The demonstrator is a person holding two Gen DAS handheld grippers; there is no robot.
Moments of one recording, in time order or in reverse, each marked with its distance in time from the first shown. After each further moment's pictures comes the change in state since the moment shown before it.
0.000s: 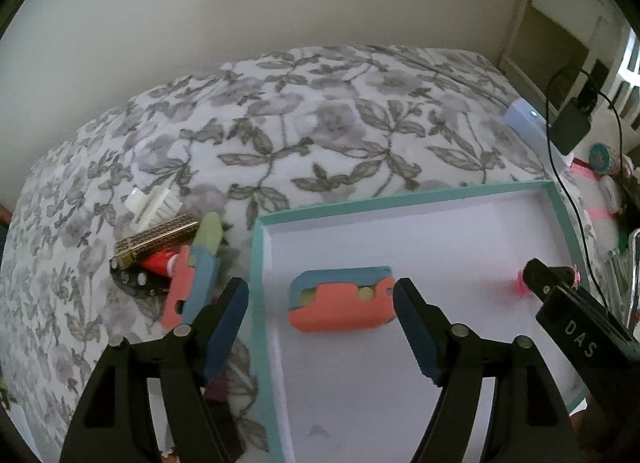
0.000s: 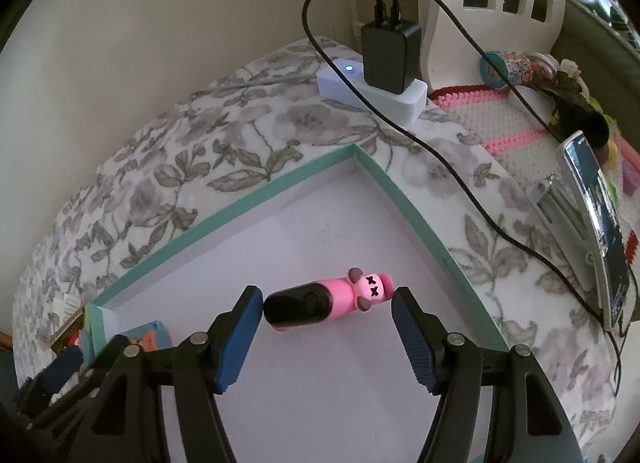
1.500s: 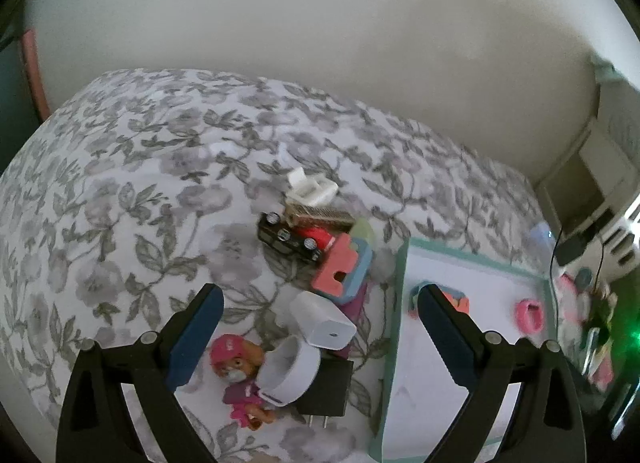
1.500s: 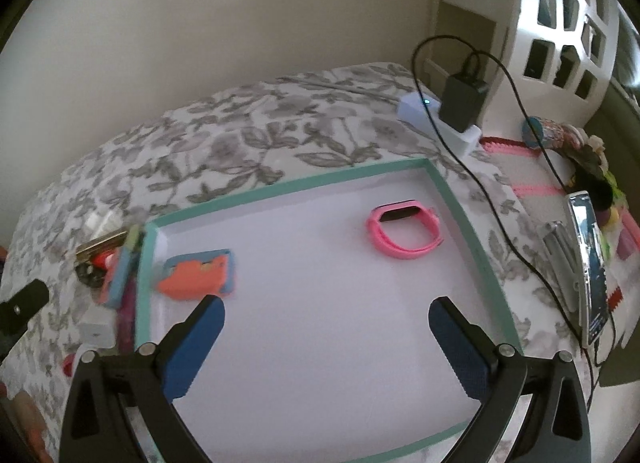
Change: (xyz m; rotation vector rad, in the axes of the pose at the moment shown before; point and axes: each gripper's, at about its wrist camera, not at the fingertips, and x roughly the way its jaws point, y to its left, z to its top) left arm -0.074 0.145 -0.062 -0.413 -0.175 -0.052; right arm -0.057 0.057 -0.047 -0.280 -0.068 0.047
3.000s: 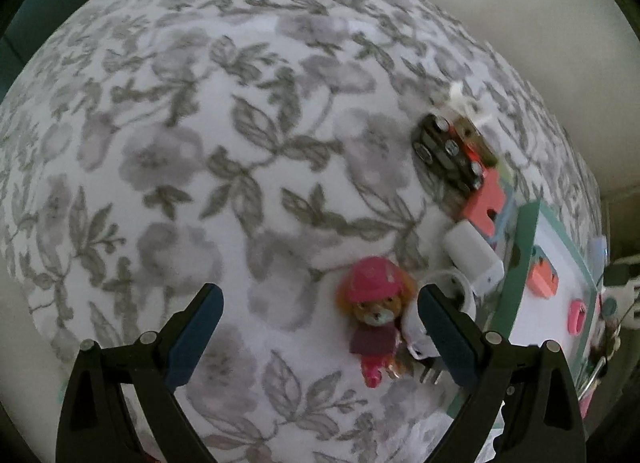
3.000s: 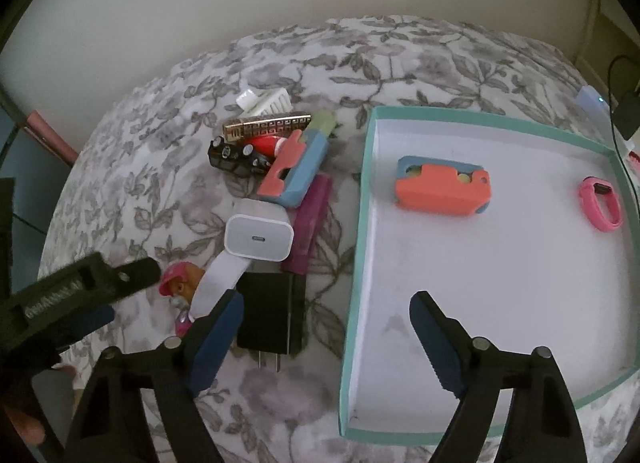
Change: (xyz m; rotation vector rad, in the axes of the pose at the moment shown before) left arm 0.046 0.101 -0.031 -0.248 0.351 0.119; right arm 0.017 0.134 -0.048 -0.238 0.204 0.285
